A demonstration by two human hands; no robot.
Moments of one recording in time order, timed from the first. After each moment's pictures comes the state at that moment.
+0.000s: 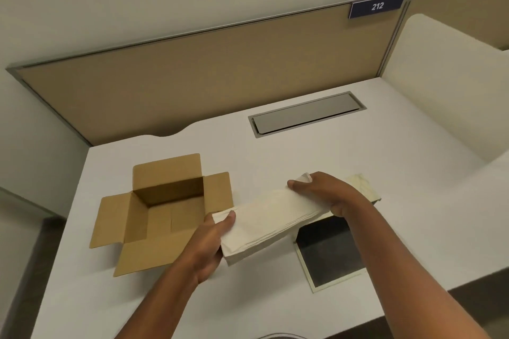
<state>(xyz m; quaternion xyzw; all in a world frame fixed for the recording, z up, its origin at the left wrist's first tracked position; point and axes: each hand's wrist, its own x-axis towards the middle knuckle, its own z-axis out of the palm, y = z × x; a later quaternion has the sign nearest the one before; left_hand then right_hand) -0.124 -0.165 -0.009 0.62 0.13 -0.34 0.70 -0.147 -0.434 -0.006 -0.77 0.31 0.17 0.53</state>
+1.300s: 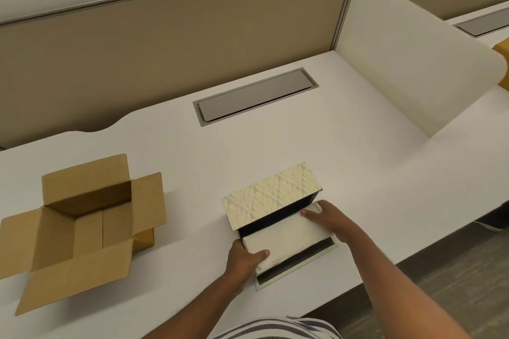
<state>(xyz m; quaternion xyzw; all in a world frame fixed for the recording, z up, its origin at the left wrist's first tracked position) -0.195 -0.328 -0.154 0.78 0.11 -0.42 0.45 -0.246 -0.570 -0.146 -0.71 0.41 0.20 0.54</state>
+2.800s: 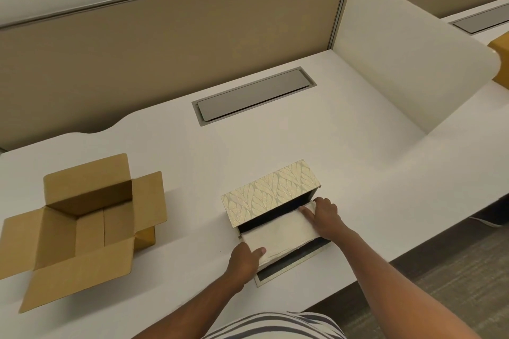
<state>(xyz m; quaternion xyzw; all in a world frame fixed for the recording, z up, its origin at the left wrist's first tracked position) -0.201 -0.331 -0.151 0.83 0.05 -0.44 0.34 -0.252 -0.559 -0.179 -0.86 0.36 0.14 0.33</state>
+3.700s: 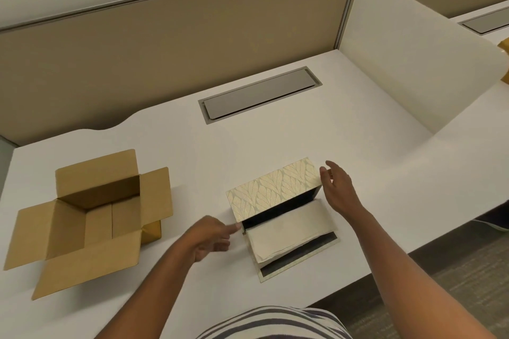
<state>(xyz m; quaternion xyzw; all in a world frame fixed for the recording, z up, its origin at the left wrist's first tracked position) -0.125 -0.284 -0.076 0.75 0.10 -0.49 0.43 -0.231 -0.585 -0.125 -0.82 0.35 -0.08 0.44</state>
